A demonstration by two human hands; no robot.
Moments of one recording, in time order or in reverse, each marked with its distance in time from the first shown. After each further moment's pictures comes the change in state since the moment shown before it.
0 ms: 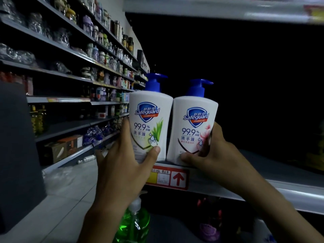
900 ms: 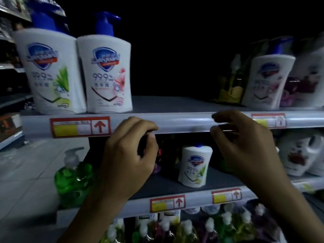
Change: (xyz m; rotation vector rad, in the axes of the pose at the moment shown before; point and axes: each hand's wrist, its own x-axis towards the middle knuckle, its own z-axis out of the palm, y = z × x) left_hand -0.095 0.086 0.075 -0.171 -0.098 0.516; right_hand -0.143 0.084 -0.095 -0.178 0.378 0.136
